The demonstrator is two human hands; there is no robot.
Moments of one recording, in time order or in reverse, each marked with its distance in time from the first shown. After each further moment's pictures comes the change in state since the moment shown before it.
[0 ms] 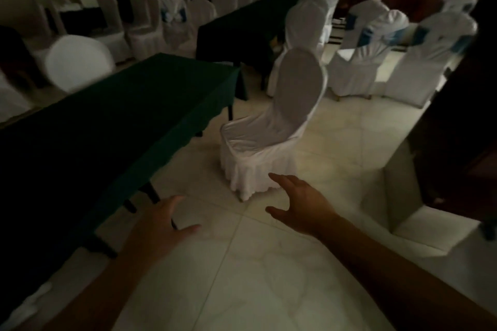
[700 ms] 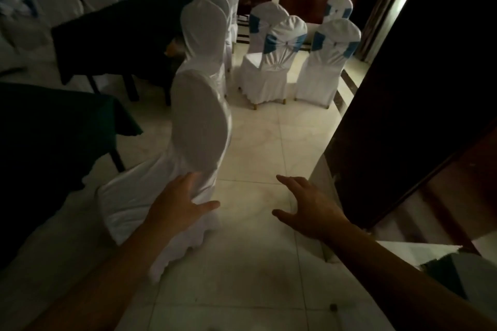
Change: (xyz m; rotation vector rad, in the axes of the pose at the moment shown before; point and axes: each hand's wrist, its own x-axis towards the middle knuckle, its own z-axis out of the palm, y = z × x) left_hand 0.449 0.355 0.175 -0.127 -0.141 0.427; right_hand 0.211 0.369 -0.139 -0.112 0.103 0.399
